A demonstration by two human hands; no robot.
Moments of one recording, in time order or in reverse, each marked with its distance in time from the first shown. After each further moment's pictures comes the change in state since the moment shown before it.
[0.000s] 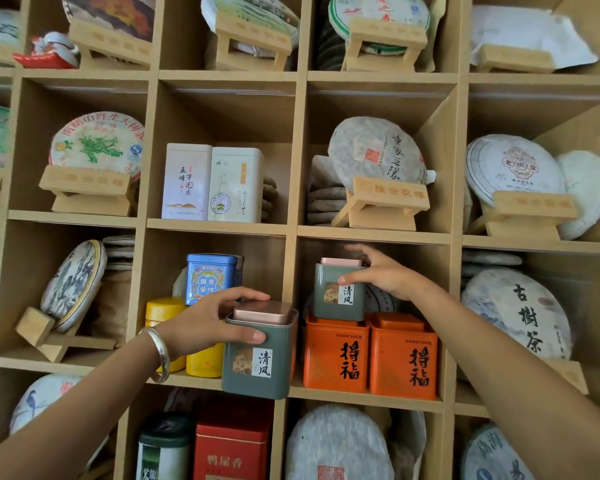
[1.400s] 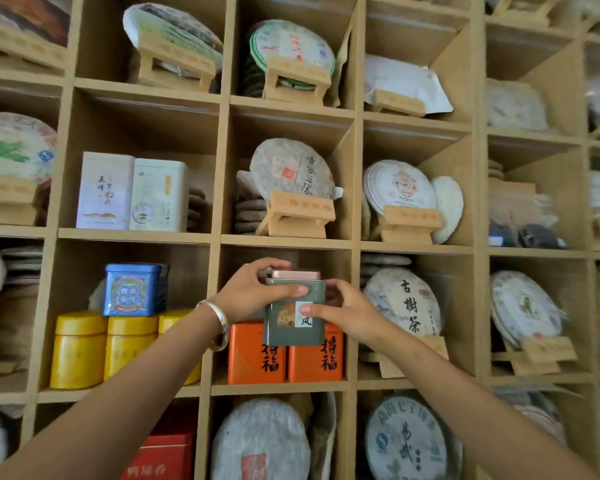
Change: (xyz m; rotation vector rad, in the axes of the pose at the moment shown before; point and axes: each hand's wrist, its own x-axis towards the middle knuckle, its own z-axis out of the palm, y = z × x) left_hand 0.076 0.085 0.119 -0.022 0.072 0.174; right_hand -0.153 -0.008 -0.004 0.086 0.242 -0.036
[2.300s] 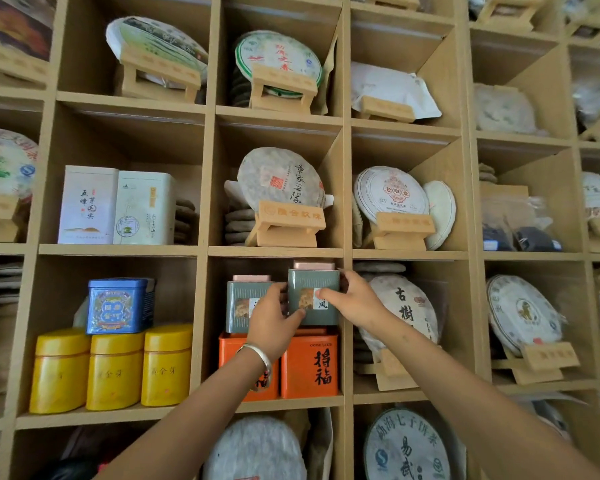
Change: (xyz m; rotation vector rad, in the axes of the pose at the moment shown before) left_hand 0.017 -0.032 0.076 0.173 0.325 0.057; right_hand 0.038 0.010 -0.030 -0.157 0.255 0.013
